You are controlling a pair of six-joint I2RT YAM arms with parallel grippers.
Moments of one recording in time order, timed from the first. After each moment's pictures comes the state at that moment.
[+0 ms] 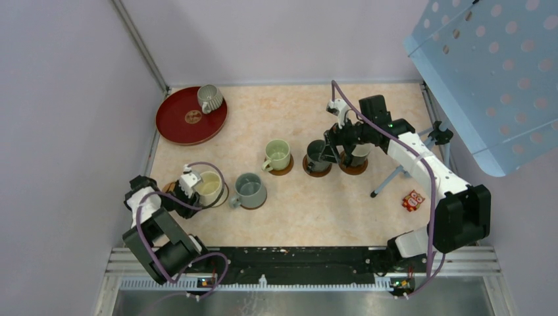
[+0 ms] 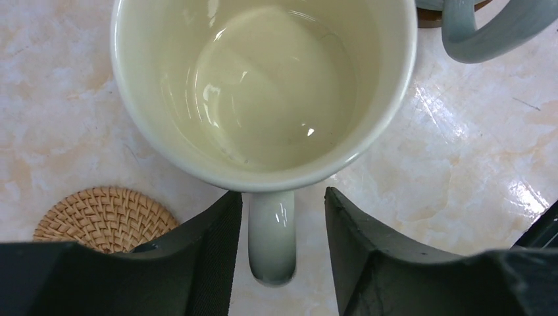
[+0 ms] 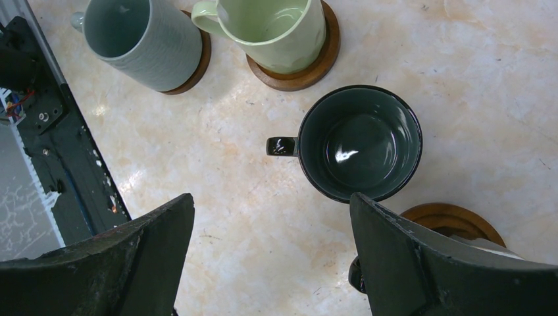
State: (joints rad) left arm 0.71 1.21 0.59 -0.89 0.84 1.49; right arm 0.34 1.42 1.21 -0.62 -0.66 -0.27
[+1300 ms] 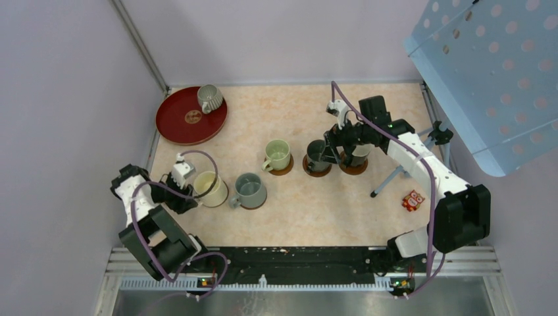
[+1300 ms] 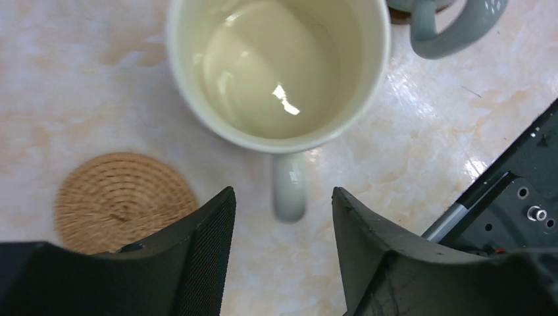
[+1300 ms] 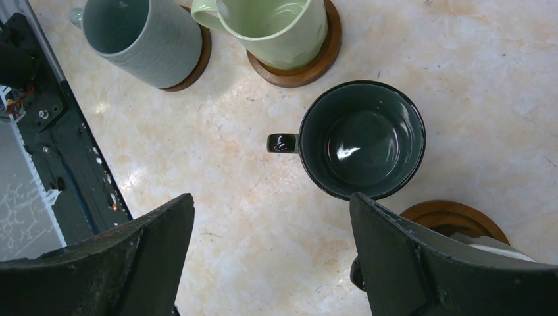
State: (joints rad) left arm 0.71 1.21 0.76 -1.15 0.74 1.47; right arm 0.34 1.42 1.20 -0.63 -0.66 -0.27
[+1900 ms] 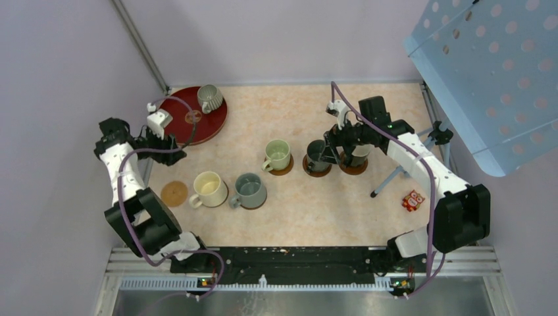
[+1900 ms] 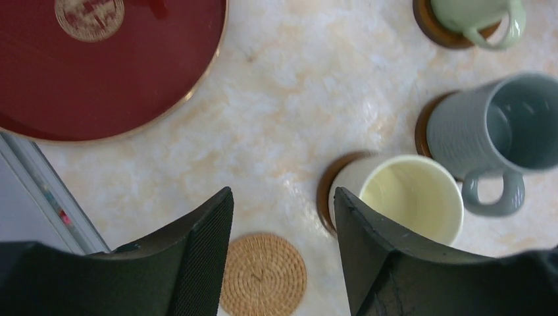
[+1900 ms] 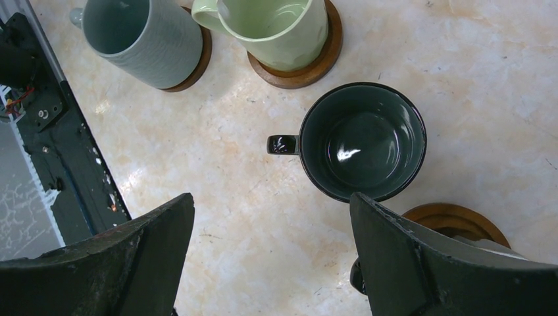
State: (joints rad) left arm 0.62 1.43 1.25 -1.03 0.91 1.03; right arm 0.34 1.42 1.20 -0.61 -0.67 -0.27
